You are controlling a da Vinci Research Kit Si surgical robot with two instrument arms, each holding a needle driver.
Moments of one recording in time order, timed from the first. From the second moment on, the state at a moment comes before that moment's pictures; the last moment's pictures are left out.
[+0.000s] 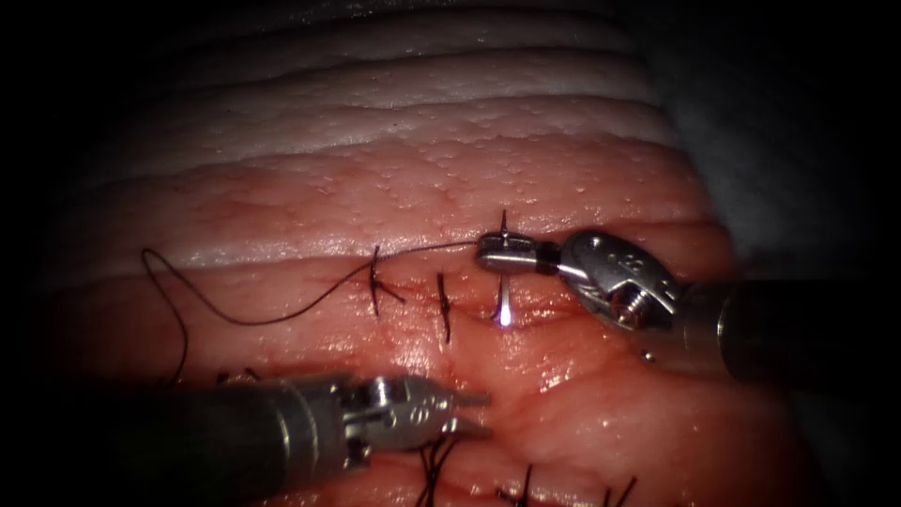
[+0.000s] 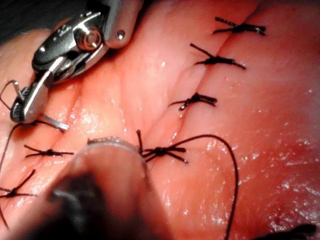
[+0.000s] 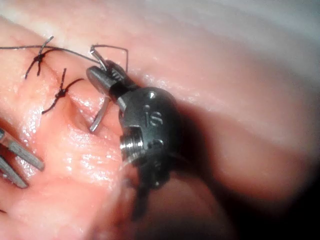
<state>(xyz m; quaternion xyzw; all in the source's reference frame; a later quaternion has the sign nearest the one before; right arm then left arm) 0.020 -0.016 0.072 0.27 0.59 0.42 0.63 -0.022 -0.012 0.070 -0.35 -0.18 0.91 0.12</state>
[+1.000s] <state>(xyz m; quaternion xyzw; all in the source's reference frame) 0.022 -0.021 0.068 0.42 0.53 0.50 0.53 -0.022 -0.012 0.070 -0.35 -0.18 0.91 0.12</state>
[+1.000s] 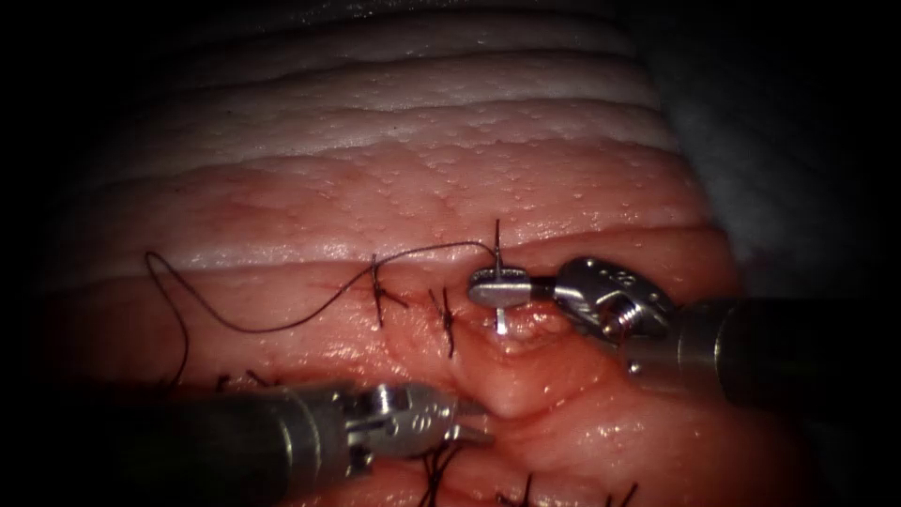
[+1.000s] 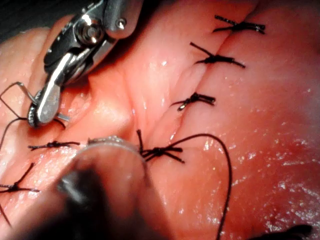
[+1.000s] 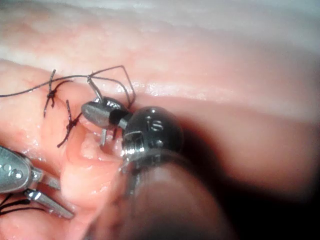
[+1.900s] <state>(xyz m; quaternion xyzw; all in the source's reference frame) 0.024 -0.025 0.065 0.54 0.42 0.62 0.39 -0.022 -0.012 0.071 -0.36 -0.18 0.91 0.12</state>
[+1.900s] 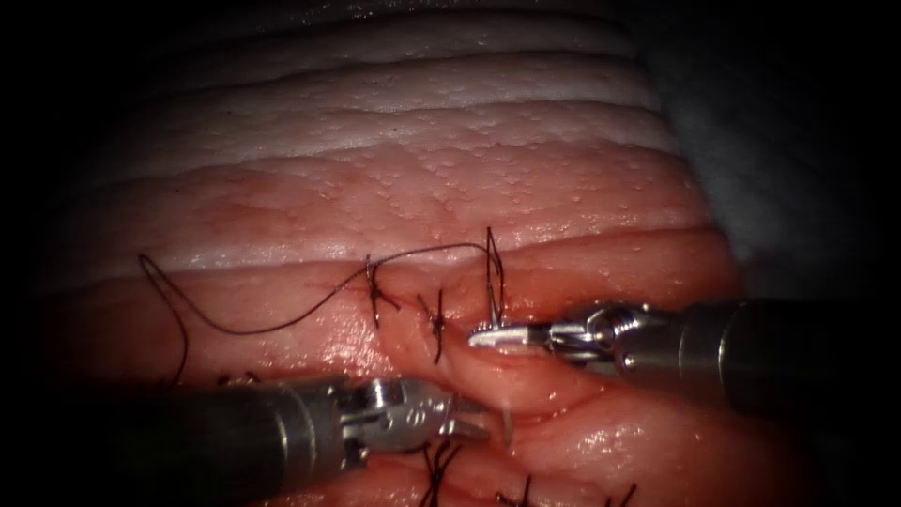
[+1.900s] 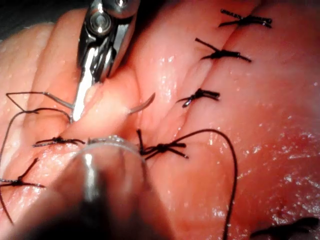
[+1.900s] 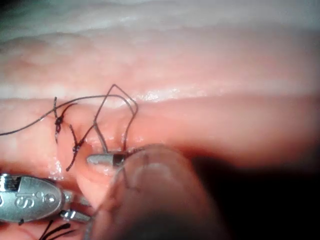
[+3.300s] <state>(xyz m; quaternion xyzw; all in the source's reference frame) 0.013 -0.017 0.067 0.37 0.51 0.66 0.41 -0.024 -0.008 0.069 -0.55 -0.13 0.82 0.04</state>
